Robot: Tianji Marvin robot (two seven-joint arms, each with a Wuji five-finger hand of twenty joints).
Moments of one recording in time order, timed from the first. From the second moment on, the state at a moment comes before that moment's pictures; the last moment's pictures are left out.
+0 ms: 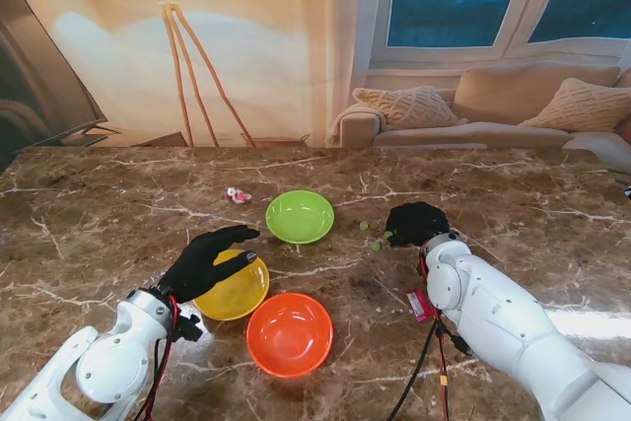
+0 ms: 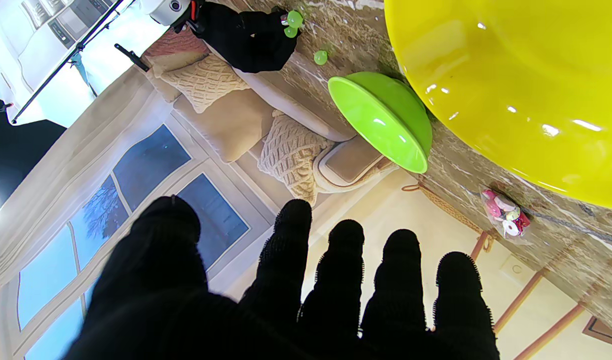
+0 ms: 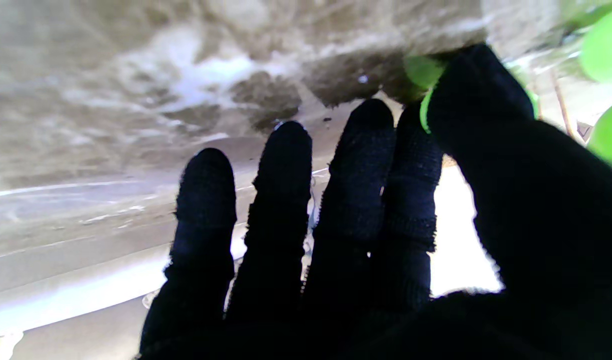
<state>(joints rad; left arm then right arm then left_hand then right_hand) 1.76 -1.11 -1.32 -1.72 0.46 -0.23 0.01 -1.01 -1.21 0.77 -0.68 -0.58 -0.06 -0.41 0.67 -0.06 0.05 0.15 0.54 0.12 0.15 0.26 0.47 0.16 0.11 0.22 0.33 0.15 0.10 0.25 -0.01 0.21 0.42 0.29 0.54 -0.91 1.05 -0.38 0.95 -0.31 0.90 0.11 1.22 -0.21 0.55 0.84 0.91 -0.07 0.95 0.80 0.54 0.06 1.29 0.71</state>
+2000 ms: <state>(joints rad) 1.77 -1.11 -1.33 -1.72 0.47 -0.24 0.02 -1.65 -1.10 1.05 -1.64 -0.72 -0.32 -0.16 0.67 -0.06 0.05 0.15 0.54 0.12 0.15 0.26 0.47 0.16 0.11 0.22 0.33 0.15 0.10 0.25 -0.01 0.21 0.41 0.29 0.41 -0.89 1.10 -0.22 0.88 -0.18 0.48 0.49 0.82 -0.04 0.34 0.63 0.53 -0.05 0.75 0.74 0.28 0.07 0.99 0.72</state>
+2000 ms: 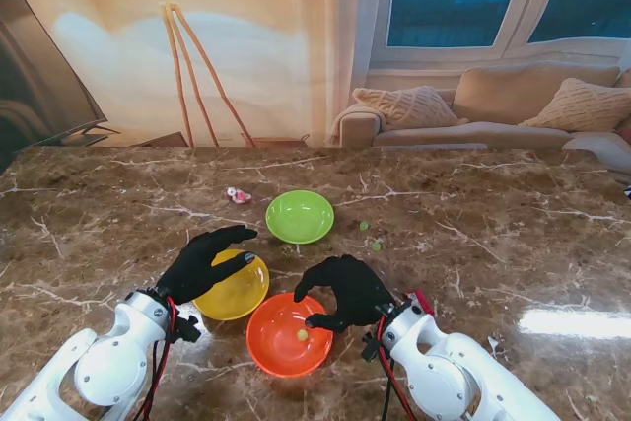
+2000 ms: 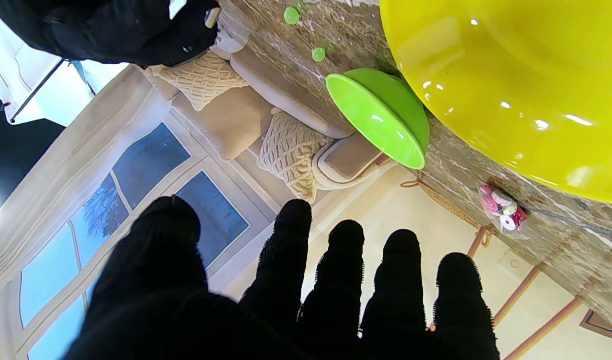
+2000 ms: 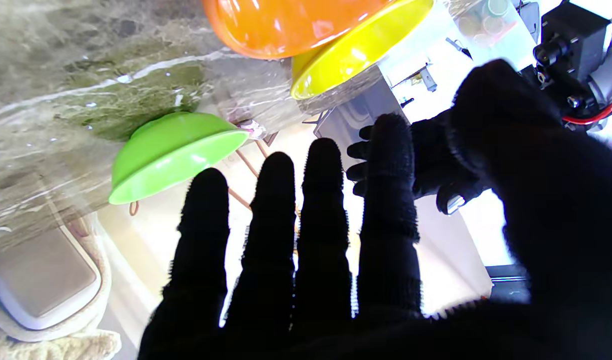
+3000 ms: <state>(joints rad) 1.78 -1.11 -1.34 -1.73 0.47 -0.24 0.02 -1.41 -1.11 1.04 -1.31 -0.83 -0.02 -0.29 0.67 -0.06 0.05 0.15 0.54 0.12 0.15 0.26 0.47 0.16 0.11 0.22 0.33 0.15 0.10 0.25 -0.01 0.21 0.41 0.29 0.47 -0.95 1.16 -0.21 0.91 -0.12 0.47 0.31 0.94 -0.08 0.66 1.07 0.63 -0.06 1.03 0.93 0.32 0.09 1.05 0.75</state>
